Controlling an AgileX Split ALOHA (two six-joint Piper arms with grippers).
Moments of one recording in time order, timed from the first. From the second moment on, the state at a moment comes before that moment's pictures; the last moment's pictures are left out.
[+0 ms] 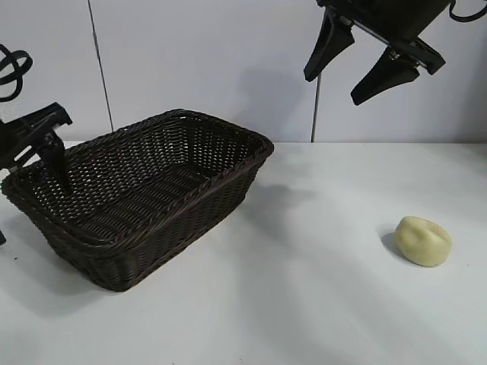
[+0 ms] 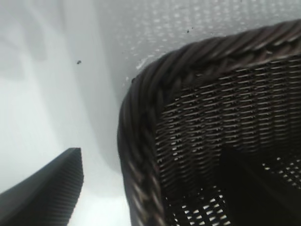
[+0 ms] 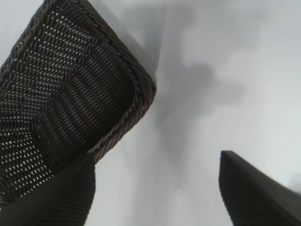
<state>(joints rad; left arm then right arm) -0.20 1.76 -0.93 -0.25 0.52 -0.70 0.14 1.88 -1.60 0.52 0.96 -0.21</state>
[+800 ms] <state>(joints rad) -0.20 1.76 -0.96 -0.31 0.55 -0.69 0.14 1.88 -1.60 0.52 0.96 -0.21</state>
